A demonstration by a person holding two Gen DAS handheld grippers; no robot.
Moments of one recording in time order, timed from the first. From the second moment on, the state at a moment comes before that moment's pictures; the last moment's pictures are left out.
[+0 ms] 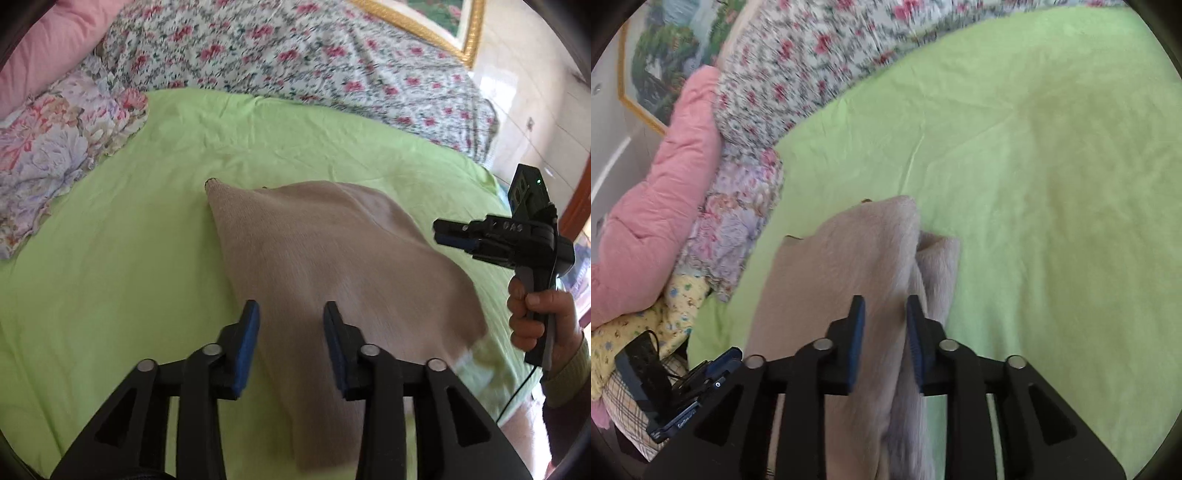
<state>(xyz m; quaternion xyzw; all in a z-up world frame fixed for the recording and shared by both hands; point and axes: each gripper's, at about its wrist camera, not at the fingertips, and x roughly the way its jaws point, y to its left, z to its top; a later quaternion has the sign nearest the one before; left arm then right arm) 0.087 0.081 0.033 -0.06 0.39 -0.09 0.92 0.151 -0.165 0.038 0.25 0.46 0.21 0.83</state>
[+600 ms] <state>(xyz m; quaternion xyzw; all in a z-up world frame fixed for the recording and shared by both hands) 0.016 0.043 -0.016 0.02 0.40 -0.06 0.92 0.044 -0.153 0.028 0.22 0.45 0.21 0.84</state>
